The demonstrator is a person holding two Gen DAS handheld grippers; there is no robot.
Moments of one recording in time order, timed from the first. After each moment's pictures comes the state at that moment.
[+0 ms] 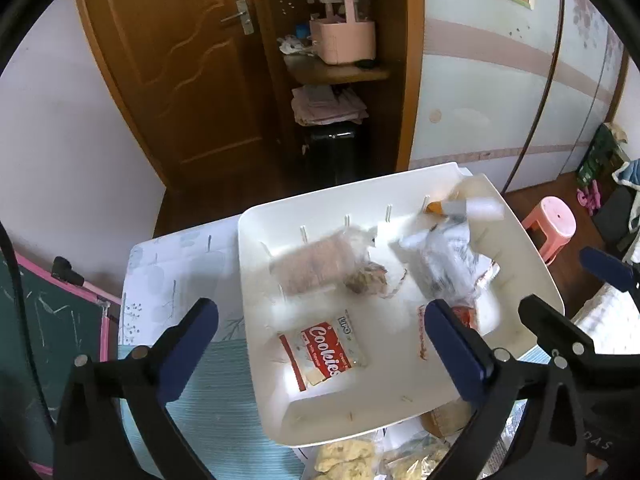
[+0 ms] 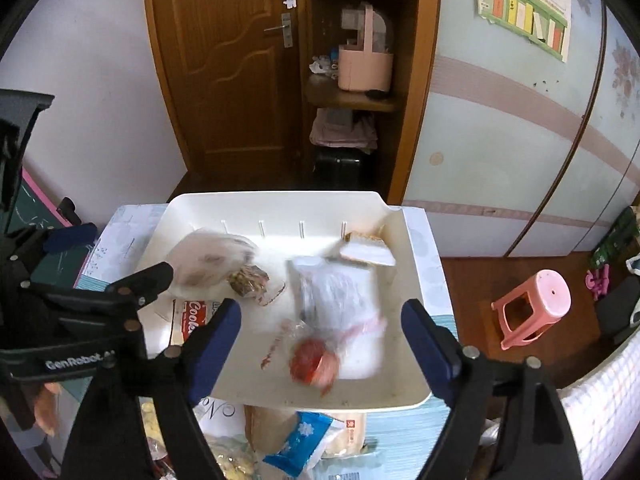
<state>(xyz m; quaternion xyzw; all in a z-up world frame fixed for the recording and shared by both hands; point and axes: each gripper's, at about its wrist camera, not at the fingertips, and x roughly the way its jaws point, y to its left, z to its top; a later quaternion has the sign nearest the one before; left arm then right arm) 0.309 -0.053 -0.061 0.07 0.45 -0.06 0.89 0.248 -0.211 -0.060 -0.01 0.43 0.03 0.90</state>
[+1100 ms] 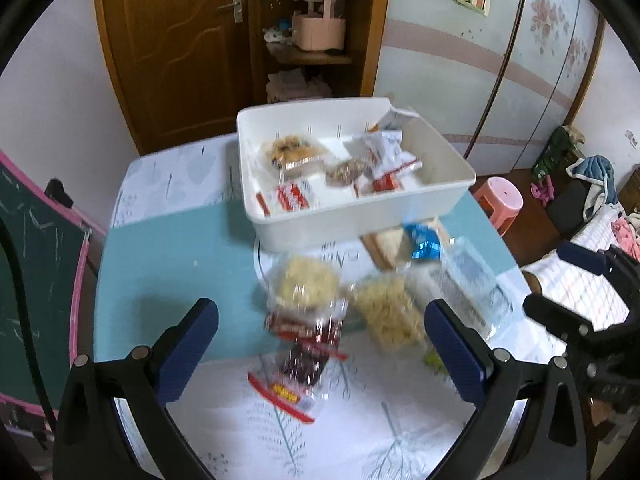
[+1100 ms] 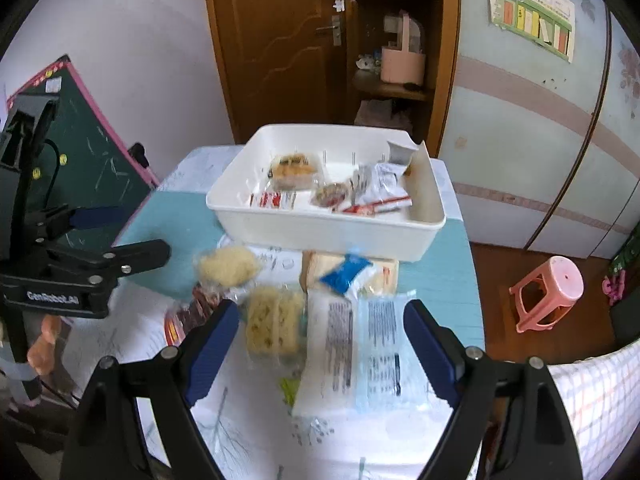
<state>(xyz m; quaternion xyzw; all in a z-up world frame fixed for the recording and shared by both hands) 0.100 0.000 -0.082 0.02 0.45 -0.12 0.88 0.059 -0.204 -0.071 -0.04 0.43 0.10 0.90</state>
